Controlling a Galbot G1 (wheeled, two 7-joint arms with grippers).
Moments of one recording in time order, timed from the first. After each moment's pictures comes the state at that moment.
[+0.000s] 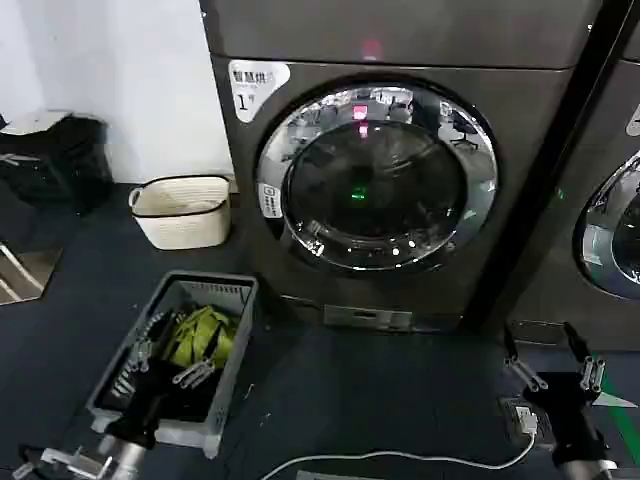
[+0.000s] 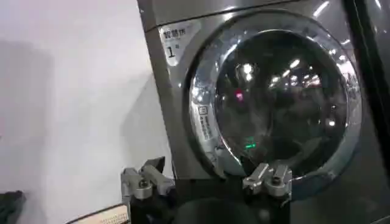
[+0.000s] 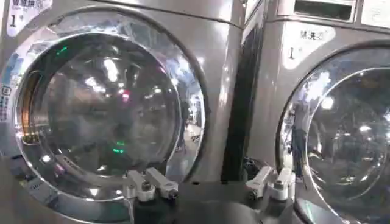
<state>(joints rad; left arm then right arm) 1.67 -1.38 -0.77 -2.24 -0.11 -0.13 0.29 -1.73 1.49 0.91 2.40 0.14 -0.05 -0.11</state>
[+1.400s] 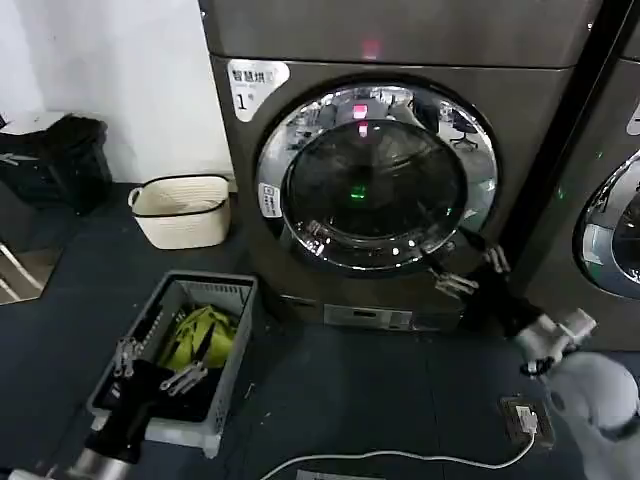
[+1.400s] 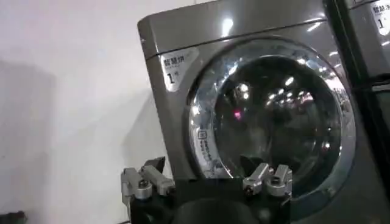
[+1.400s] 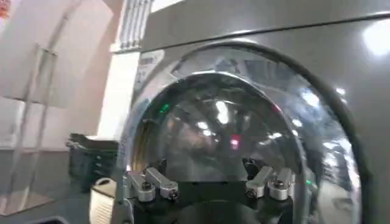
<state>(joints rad) 1.76 -1.41 -0.81 -2.37 -0.12 -0.14 0.30 -0.92 0.84 0.40 1.86 0.65 0.00 -0.39</state>
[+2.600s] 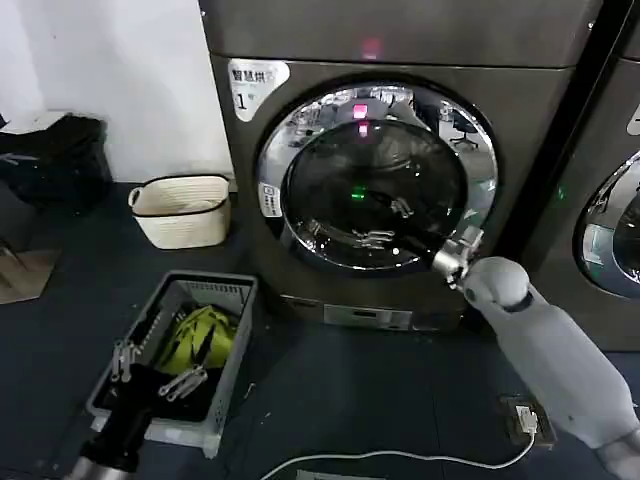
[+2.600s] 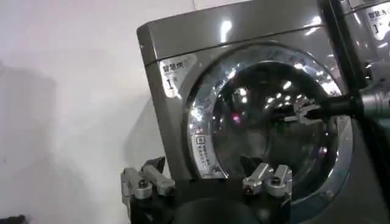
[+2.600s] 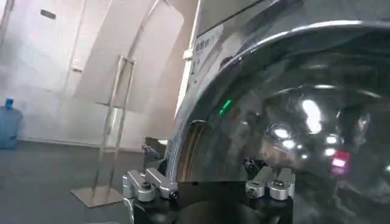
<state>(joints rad) 1.79 -1.42 -0.82 -2.40 -0.12 -0.15 0.31 -0.35 0.97 -0.12 1.41 0.69 0.08 -0.51</state>
